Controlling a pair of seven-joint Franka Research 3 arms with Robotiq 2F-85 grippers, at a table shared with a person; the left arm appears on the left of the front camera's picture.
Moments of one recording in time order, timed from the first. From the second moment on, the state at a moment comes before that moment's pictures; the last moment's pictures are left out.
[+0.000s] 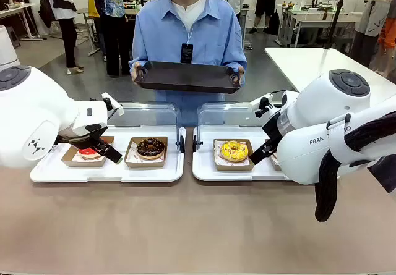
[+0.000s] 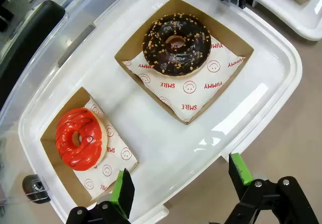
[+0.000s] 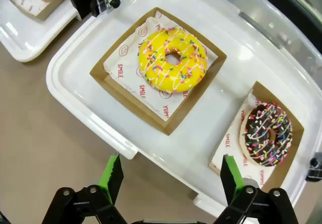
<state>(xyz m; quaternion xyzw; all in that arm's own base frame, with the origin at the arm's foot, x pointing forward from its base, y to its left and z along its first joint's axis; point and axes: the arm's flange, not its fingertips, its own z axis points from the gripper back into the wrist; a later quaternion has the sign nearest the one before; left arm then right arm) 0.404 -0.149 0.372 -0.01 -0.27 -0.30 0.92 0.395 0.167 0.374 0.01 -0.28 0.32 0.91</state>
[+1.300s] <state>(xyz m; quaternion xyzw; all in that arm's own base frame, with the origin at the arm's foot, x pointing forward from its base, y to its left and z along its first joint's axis) 0.403 -0.150 0.379 -0.01 -0.27 -0.31 0.91 0.394 0.169 0.383 0.01 -0.29 0.32 0.90</state>
